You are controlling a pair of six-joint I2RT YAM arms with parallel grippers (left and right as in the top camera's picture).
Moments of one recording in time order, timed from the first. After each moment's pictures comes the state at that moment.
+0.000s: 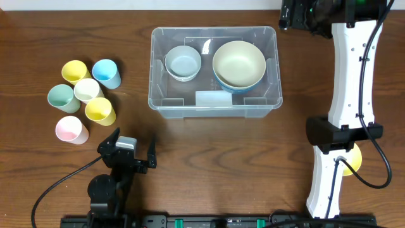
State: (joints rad) left arm -0.03 0.01 0.07 -0.24 0.15 0.06; right arm 0.12 2.32 2.97 -1.69 0.02 0.27
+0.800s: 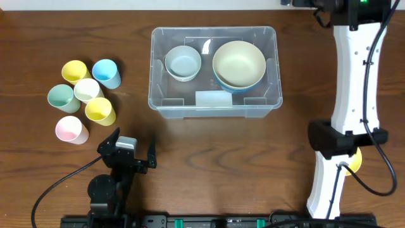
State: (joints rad) left arm -0.03 0.01 0.07 -0.24 0.15 0.06; right arm 0.13 2.22 2.86 -1.33 0.09 0.16
